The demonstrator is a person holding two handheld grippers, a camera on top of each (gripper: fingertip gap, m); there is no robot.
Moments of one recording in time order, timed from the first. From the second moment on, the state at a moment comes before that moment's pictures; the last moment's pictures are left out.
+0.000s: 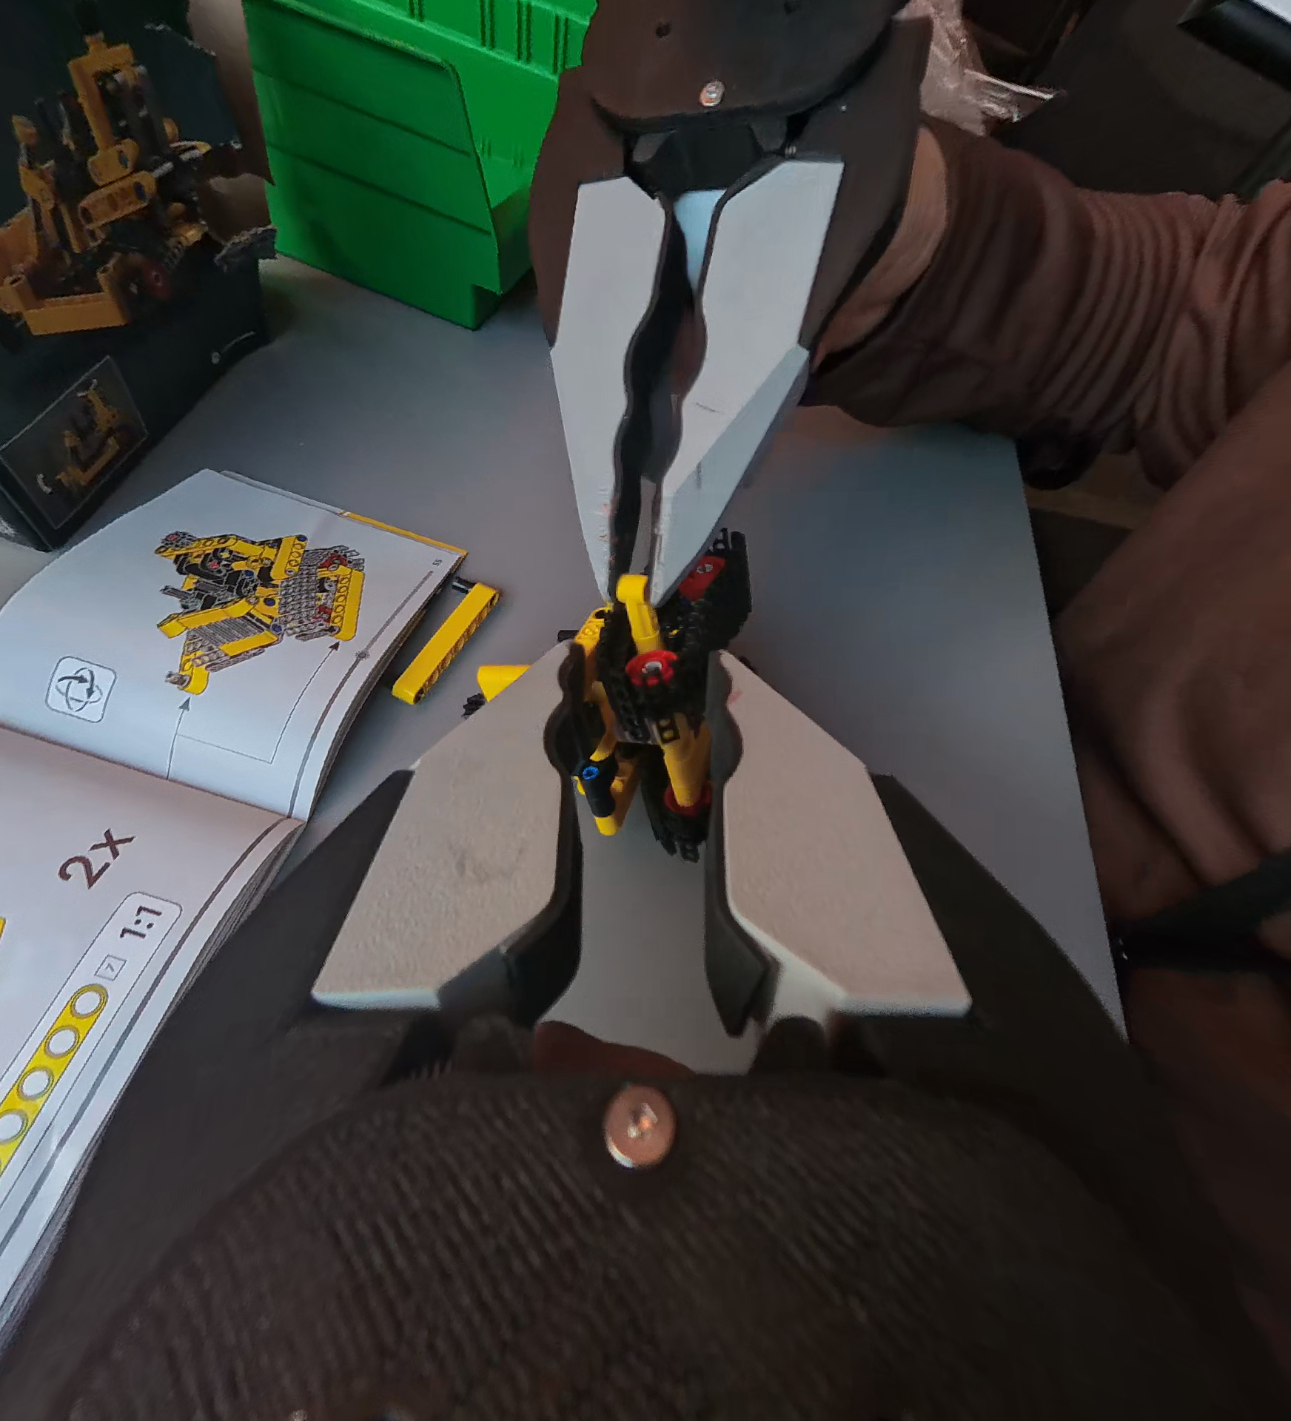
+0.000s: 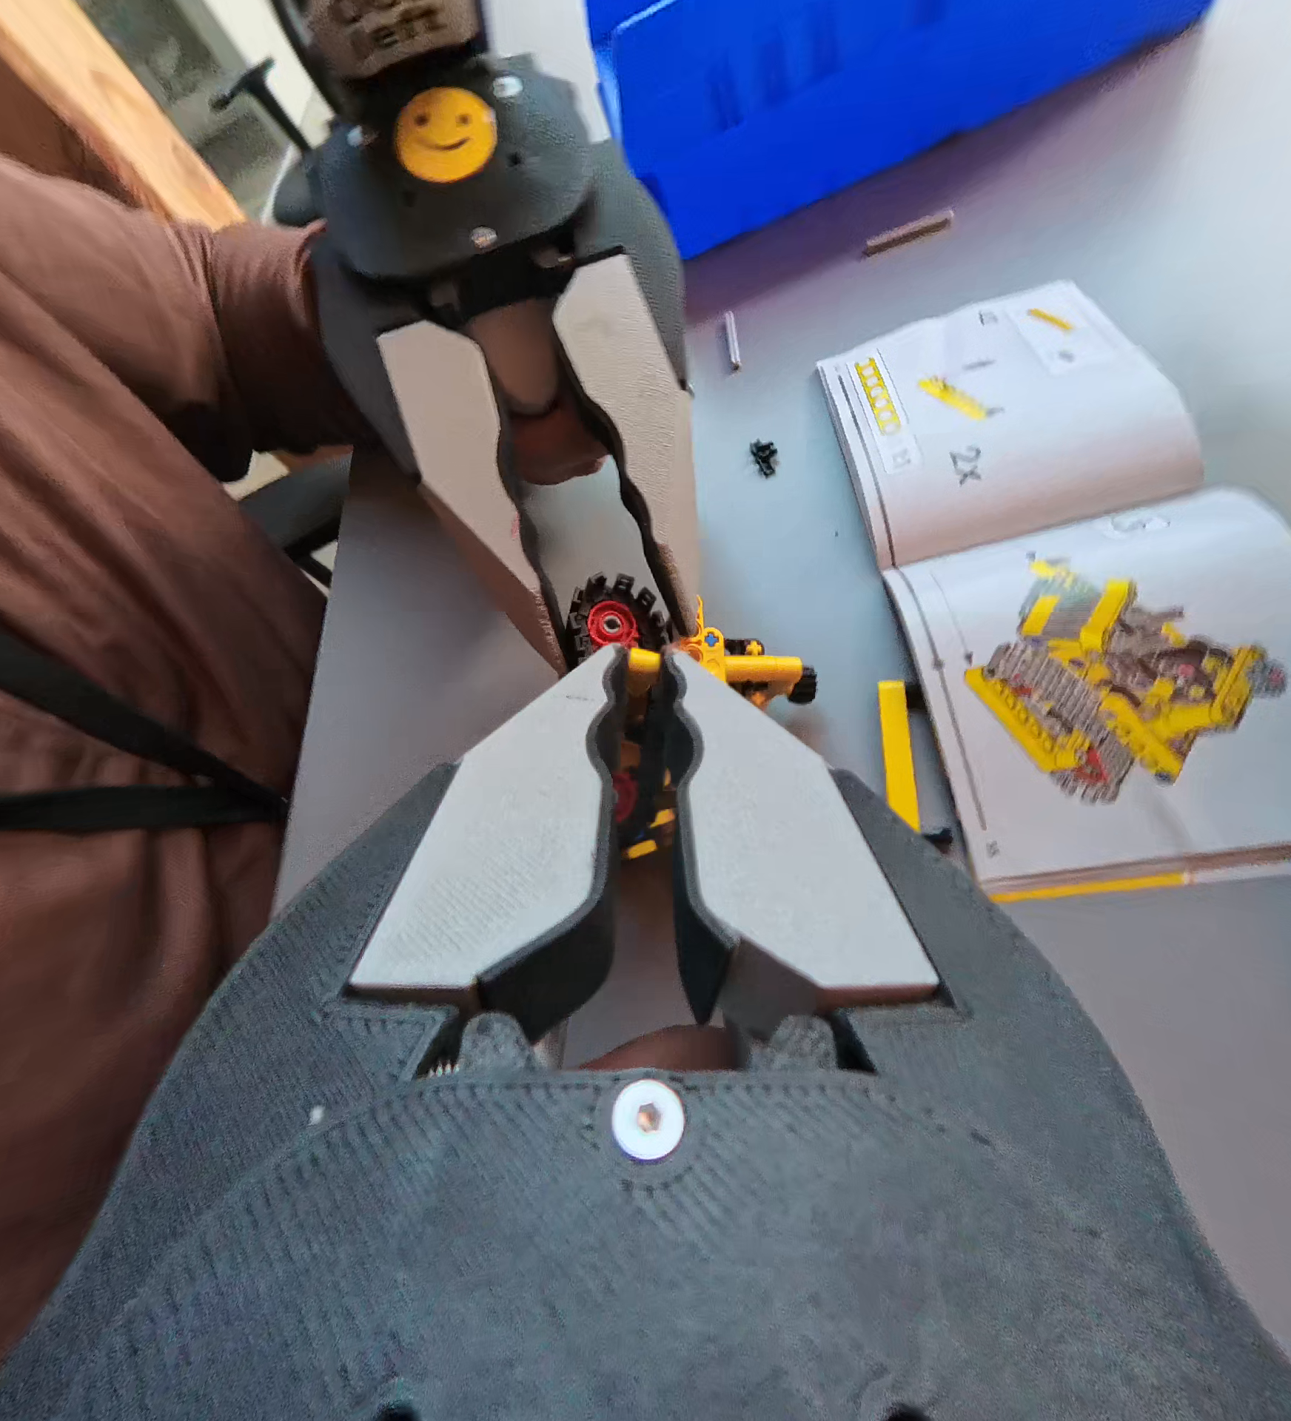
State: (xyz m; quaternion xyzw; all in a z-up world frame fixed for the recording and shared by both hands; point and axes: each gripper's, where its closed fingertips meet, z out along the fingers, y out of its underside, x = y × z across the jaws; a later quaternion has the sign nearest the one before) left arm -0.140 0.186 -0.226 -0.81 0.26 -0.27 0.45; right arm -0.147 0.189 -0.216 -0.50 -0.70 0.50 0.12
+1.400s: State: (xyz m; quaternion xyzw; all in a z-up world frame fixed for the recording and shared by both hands) left arm -0.135 0.186 -0.246 -0.84 0.28 -0.18 0.42; right arm -0.151 0.197 -0.218 -0.55 -0.72 0.38 0.17
